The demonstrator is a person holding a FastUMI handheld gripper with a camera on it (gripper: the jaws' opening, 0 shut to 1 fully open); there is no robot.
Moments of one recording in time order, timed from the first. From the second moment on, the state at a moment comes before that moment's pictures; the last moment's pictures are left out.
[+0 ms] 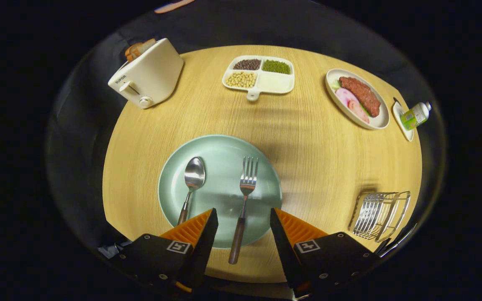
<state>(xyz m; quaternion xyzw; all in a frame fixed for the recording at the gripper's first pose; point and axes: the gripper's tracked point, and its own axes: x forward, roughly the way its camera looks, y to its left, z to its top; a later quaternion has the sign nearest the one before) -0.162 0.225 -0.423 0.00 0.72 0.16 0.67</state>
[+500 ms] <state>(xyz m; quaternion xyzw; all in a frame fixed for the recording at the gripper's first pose) -0.185 0.233 -0.455 0.01 0.77 0.09 0.63</state>
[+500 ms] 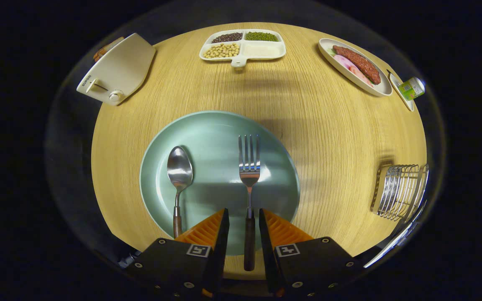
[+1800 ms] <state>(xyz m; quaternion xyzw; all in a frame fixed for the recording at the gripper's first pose) -0.156 0.155 -0.382 0.08 0.67 0.07 0.73</state>
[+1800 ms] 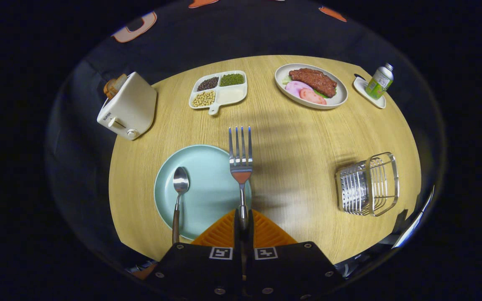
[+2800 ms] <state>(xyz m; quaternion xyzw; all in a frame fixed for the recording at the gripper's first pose) -0.181 -0.038 -0.365 0.05 0.67 -0.01 0.74</state>
